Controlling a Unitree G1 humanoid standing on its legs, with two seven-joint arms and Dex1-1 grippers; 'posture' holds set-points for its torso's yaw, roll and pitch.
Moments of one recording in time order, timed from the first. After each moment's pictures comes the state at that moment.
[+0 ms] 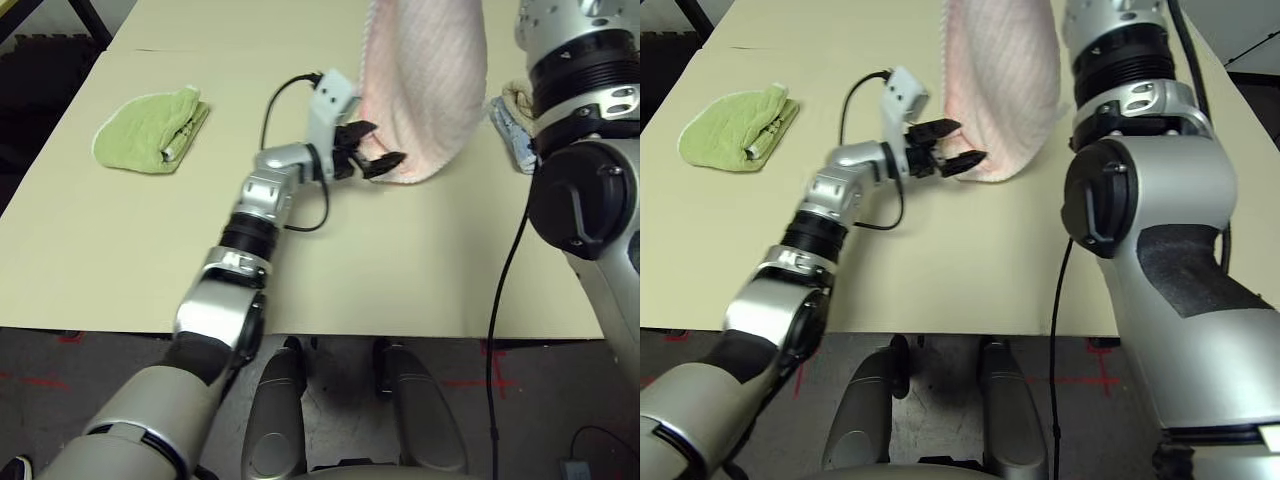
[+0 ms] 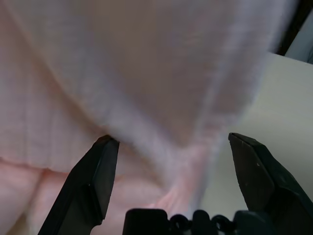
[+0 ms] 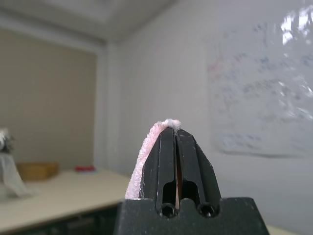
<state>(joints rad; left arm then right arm) -1.15 0.03 -0.01 0.80 -0.09 0.19 -0.75 -1.77 -0.26 -0.36 1.07 0.46 -0.15 0.74</state>
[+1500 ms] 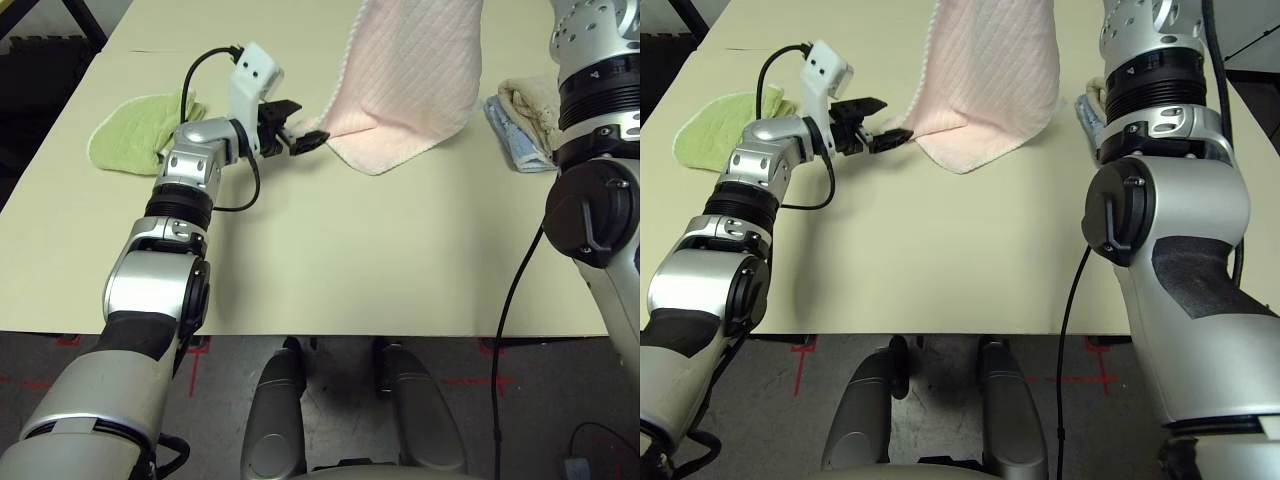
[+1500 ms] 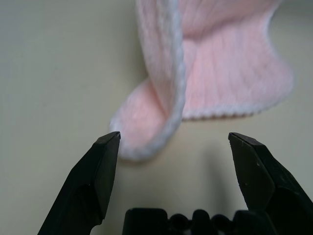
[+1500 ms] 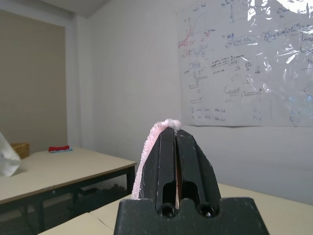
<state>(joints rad) -1.18 0.45 -0.08 1.05 0.01 -0.02 -0.94 -1.60 -0.39 -0.33 0.99 0.42 -0.06 0.75</state>
